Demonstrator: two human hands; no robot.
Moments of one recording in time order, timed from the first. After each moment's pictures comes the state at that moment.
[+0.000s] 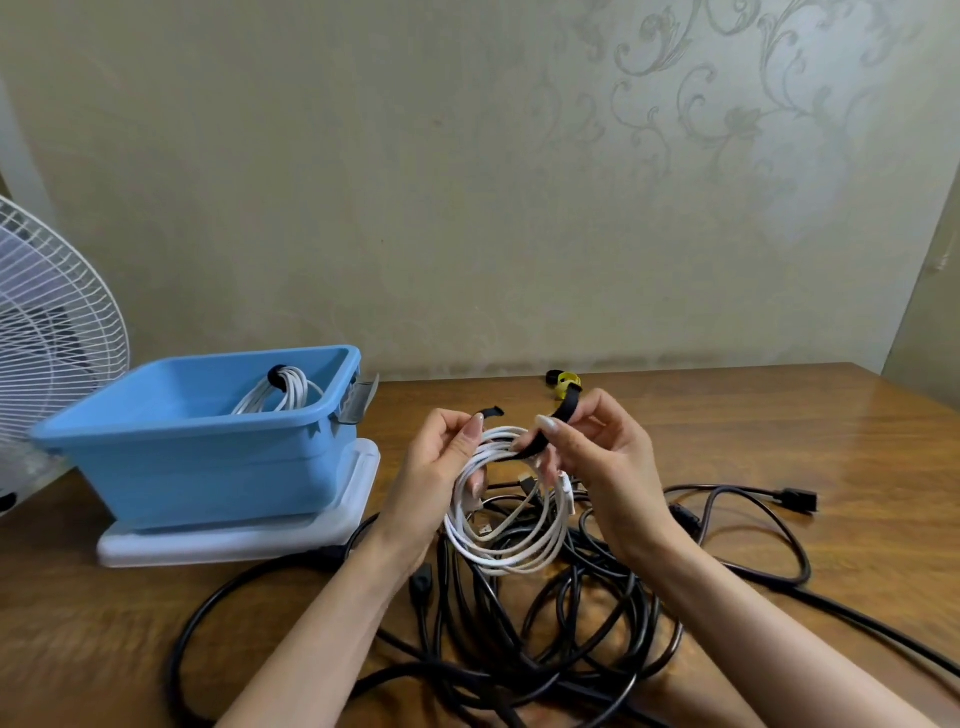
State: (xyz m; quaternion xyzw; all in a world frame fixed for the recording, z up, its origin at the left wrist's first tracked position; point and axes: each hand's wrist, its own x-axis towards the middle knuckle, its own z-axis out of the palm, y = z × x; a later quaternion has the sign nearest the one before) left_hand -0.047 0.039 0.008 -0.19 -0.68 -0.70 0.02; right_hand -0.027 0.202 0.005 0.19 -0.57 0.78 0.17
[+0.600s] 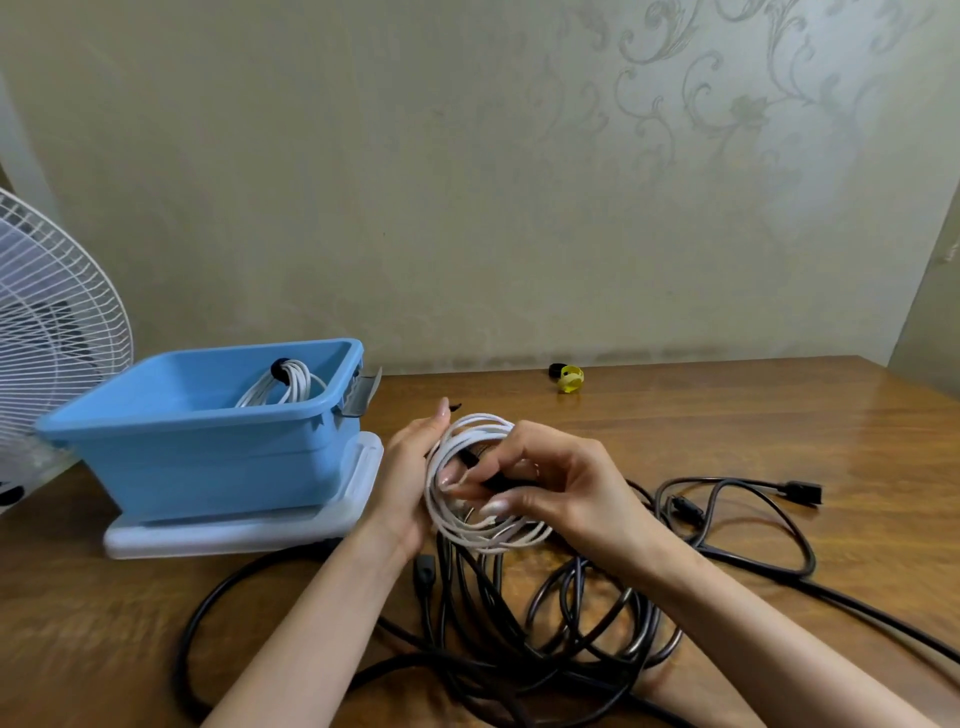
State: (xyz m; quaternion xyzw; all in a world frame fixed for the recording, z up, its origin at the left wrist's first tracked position) left_hand -0.063 0.032 0.006 -0.05 -0.57 -0.82 -0.03; right_hand -0.008 0.184 0.011 0.32 -0.68 0.66 0.07
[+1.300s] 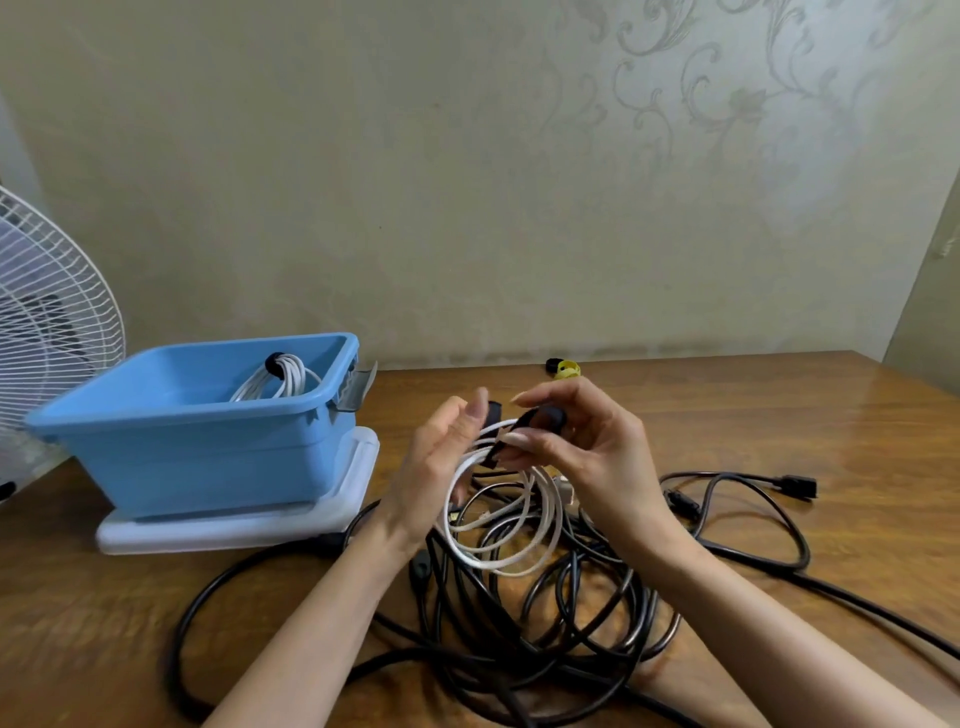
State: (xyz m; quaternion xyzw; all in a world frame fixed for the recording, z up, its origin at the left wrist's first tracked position) left_hand -0.046 0.038 0.009 -0.26 -0.73 -0.63 0.04; right_hand -0.014 0.192 0.012 0.23 -0.66 0.68 0.22
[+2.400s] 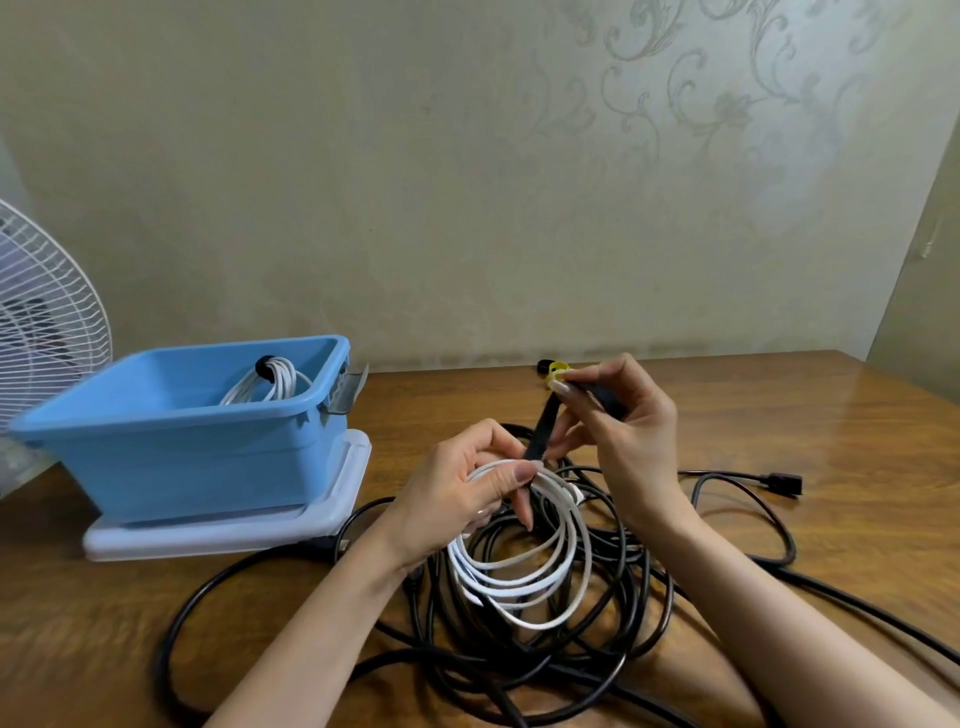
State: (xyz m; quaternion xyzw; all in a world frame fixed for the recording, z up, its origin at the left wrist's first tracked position) left_hand -0.038 0.042 0.012 -0.34 -0.72 -0.60 -0.09; right_hand -0.027 0.211 0.016 0.15 -0.61 0.72 0.30
